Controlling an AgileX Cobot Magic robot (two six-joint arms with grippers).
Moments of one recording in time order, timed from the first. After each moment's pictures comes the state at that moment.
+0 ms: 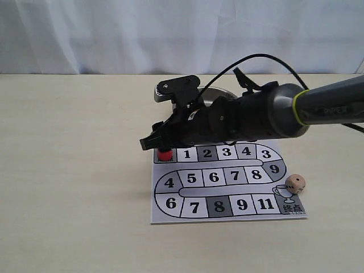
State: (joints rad) left arm -0.06 0.00 0.00 -0.06 0.15 0.08; right arm 0.61 2.02 -1.20 0.44 0.04 -0.30
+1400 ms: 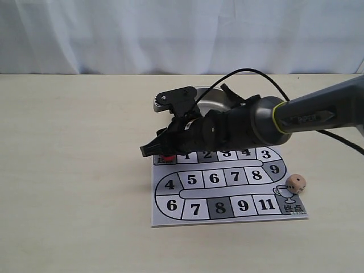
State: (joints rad) left arm -0.06 0.00 0.00 -0.06 0.15 0.08; right arm 0.61 2.10 -1.22 0.44 -0.03 -0.30
